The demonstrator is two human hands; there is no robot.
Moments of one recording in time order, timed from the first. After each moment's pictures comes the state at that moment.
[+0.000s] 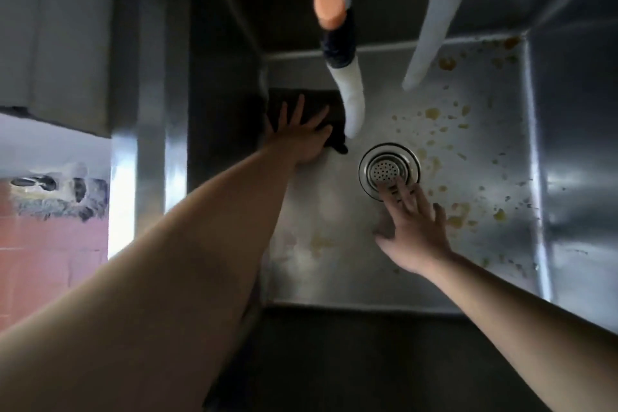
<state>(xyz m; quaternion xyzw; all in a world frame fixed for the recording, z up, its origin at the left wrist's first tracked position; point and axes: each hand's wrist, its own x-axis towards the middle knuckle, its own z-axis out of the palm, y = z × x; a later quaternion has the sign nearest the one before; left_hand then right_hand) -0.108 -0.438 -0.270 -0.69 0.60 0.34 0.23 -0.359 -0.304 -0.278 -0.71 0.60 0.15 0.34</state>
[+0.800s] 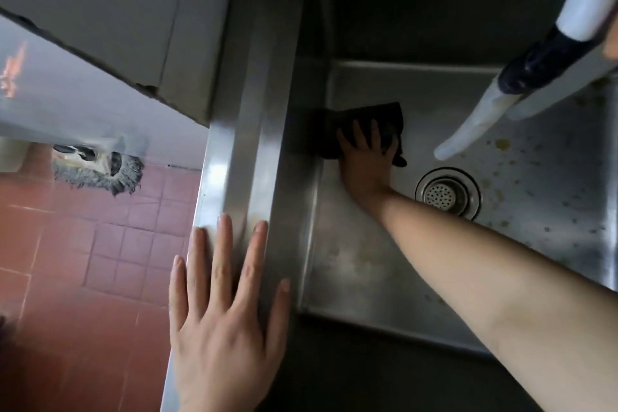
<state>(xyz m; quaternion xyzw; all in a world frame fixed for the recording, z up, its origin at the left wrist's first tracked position) -0.060 -0.166 -0.102 -0.82 0.57 -0.01 0.01 -0.157 -0.407 -0.291 -0.80 0.55 0.11 0.23</state>
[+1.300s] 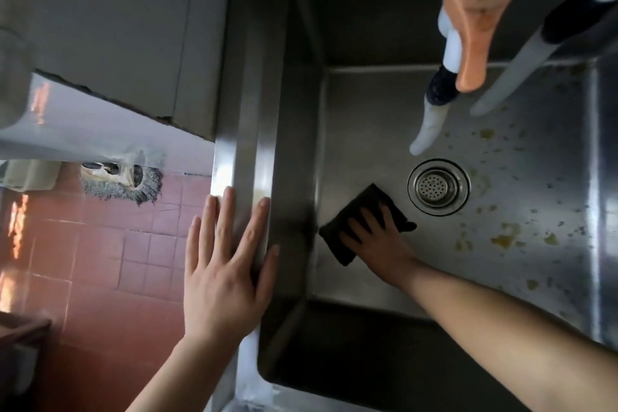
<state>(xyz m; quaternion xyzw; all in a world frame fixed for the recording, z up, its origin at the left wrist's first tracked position) -0.030 -0.193 -0.089 -0.77 0.64 0.03 0.01 -0.248 -0.284 -0.272 -0.93 0.27 0.22 0.08</state>
